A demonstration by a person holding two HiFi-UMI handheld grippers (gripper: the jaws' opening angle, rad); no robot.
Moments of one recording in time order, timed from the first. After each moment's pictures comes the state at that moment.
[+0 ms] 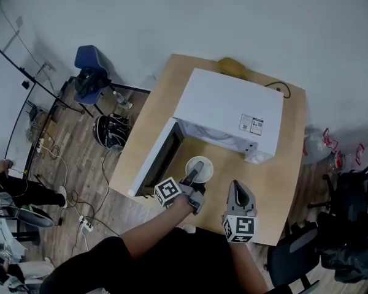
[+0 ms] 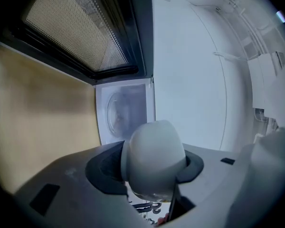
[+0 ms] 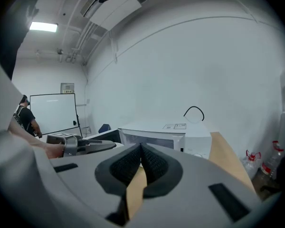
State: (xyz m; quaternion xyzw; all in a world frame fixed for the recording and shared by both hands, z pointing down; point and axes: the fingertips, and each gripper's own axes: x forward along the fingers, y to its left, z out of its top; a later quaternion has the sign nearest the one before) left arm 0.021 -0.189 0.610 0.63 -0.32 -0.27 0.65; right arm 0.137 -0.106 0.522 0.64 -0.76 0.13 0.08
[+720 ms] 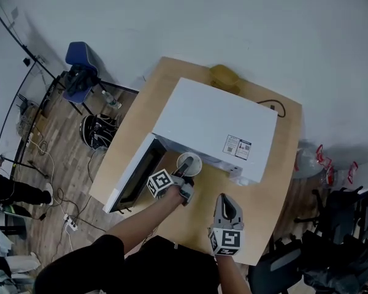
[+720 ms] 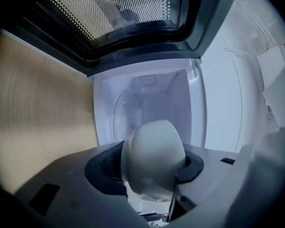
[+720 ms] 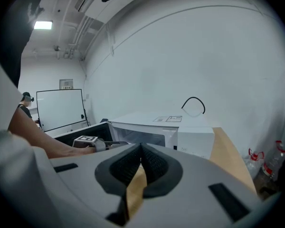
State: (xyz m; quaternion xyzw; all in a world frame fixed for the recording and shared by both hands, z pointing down) left arm 0.060 -0.295 0.696 0.62 -0.36 -0.25 0.65; right arm 0.174 -0.150 0.556 0.62 -0.76 0.16 0.10
